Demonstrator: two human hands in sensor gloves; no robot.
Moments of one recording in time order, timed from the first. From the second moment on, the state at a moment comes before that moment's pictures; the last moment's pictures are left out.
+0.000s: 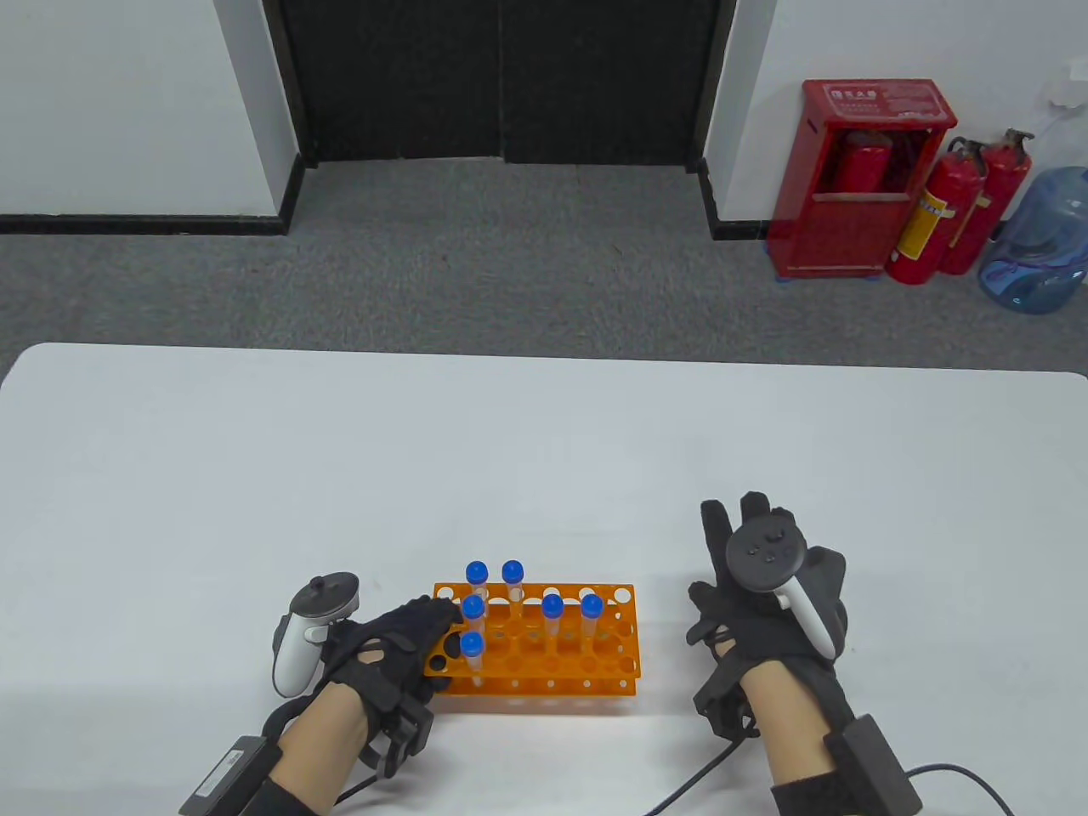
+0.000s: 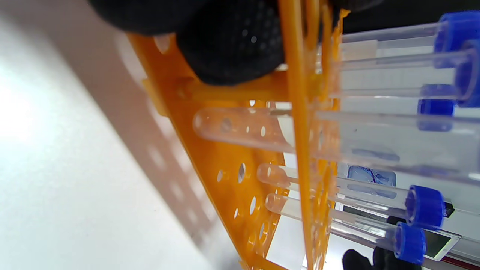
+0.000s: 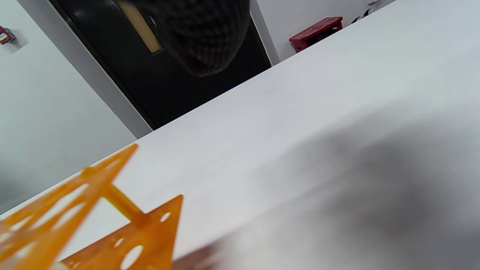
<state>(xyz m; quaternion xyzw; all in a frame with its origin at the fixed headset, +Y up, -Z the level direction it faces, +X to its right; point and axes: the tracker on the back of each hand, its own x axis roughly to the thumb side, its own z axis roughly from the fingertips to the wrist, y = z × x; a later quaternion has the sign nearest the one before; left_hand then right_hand) -0.206 -0.772 -0.336 -0.33 0.06 0.61 0.71 0.201 -0.666 -0.352 -0.08 0.08 0.96 0.26</state>
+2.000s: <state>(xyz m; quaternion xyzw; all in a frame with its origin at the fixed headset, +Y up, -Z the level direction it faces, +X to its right) -0.184 -0.735 -0.503 -0.33 0.16 0.58 0.73 0.237 -0.730 -0.341 -0.11 0.18 0.92 0.33</state>
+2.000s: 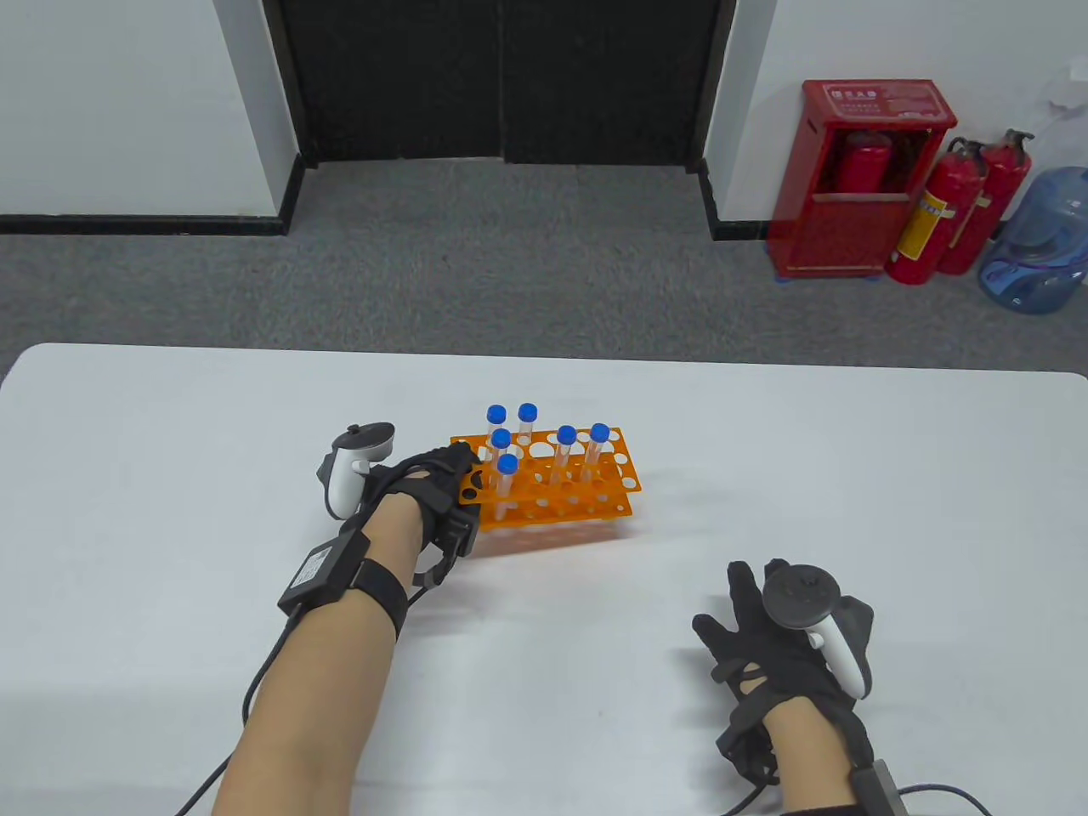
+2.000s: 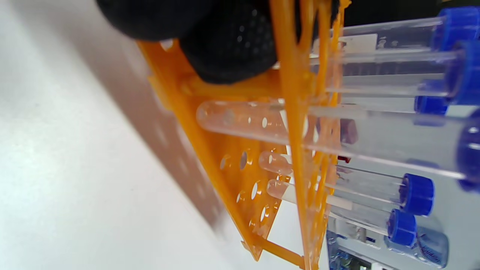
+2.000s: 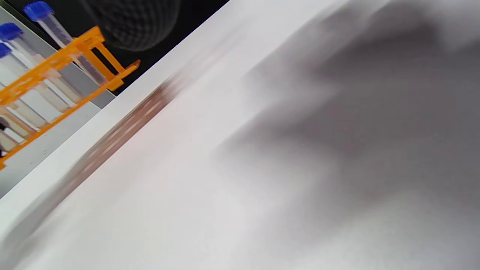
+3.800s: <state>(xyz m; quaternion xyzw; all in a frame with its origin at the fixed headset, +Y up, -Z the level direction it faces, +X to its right) -0.230 -0.743 -0.332 -0.17 -0.08 0.25 0.95 0.216 -0.734 -0.331 -0.07 0.24 0.92 0.31</state>
